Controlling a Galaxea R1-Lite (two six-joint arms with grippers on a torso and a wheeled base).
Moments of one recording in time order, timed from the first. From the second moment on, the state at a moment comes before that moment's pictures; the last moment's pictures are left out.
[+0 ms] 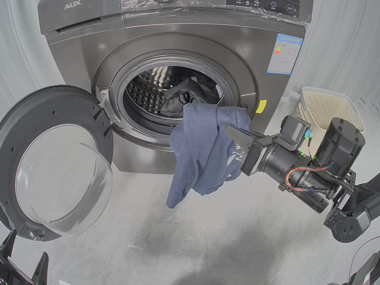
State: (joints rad) left arm 0.00 0.02 -0.05 -0.05 -0.10 0.04; right arm 0.76 1.73 -0.67 -1.23 -0.08 0.24
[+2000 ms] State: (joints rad) left arm -0.39 1.81 -0.42 -1.03 -0.47 0.02; right arm 0.78 1.81 -0.81 -1.24 -0.10 0.24
